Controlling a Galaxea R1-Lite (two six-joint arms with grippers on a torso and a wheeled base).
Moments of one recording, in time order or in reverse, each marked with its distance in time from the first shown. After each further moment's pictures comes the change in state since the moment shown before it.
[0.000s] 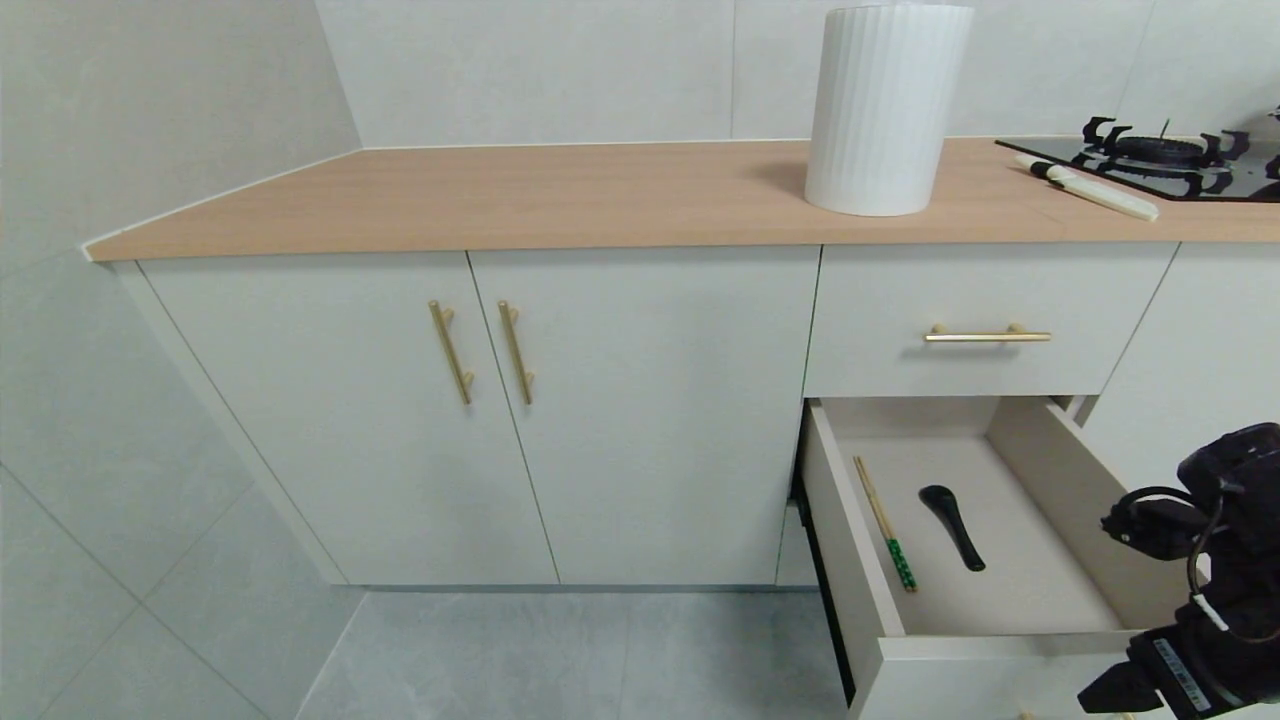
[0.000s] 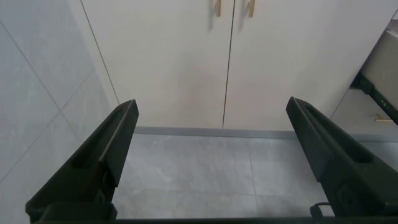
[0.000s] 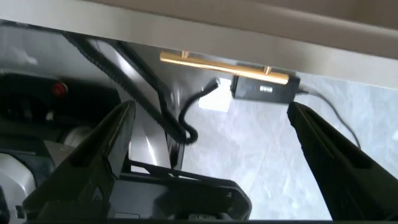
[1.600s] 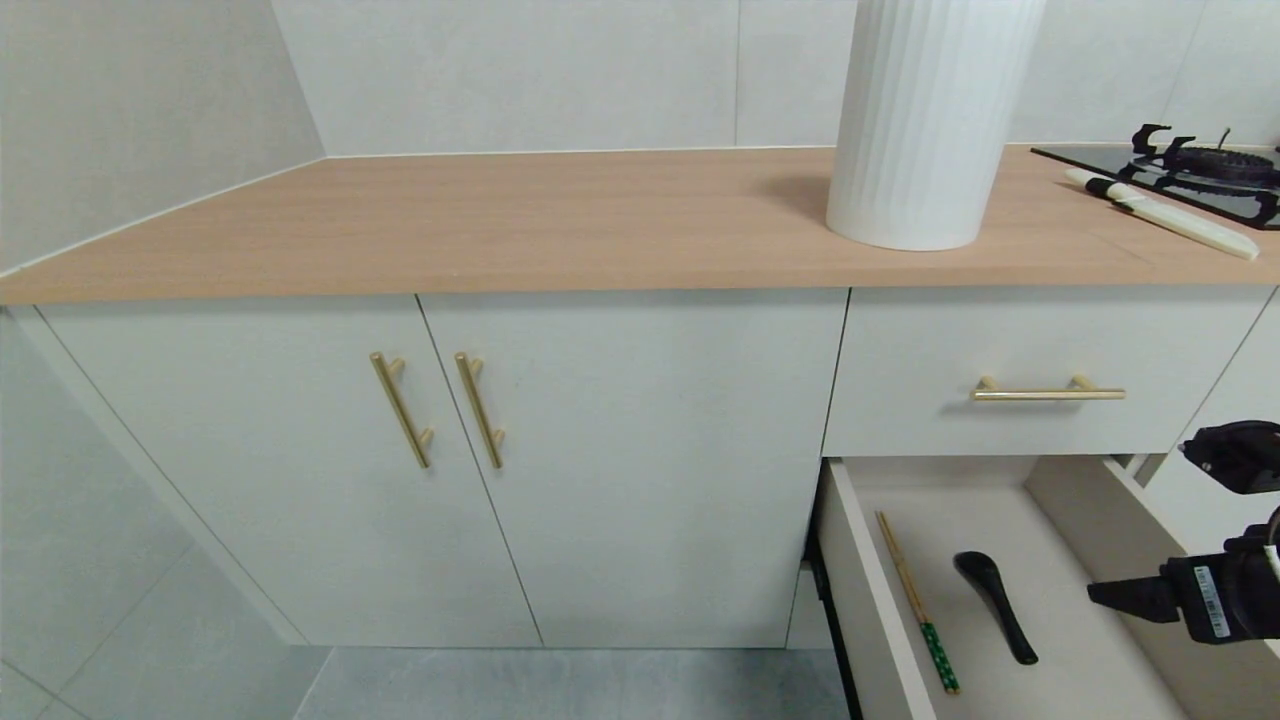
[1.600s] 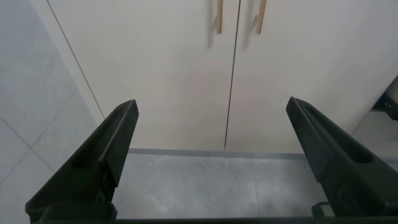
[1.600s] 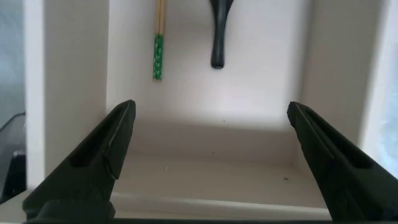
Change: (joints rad) left arm 0.000 0.000 0.000 0.000 0.000 0.006; right arm -0.097 -0.170 0.081 -0.317 0.006 -0.003
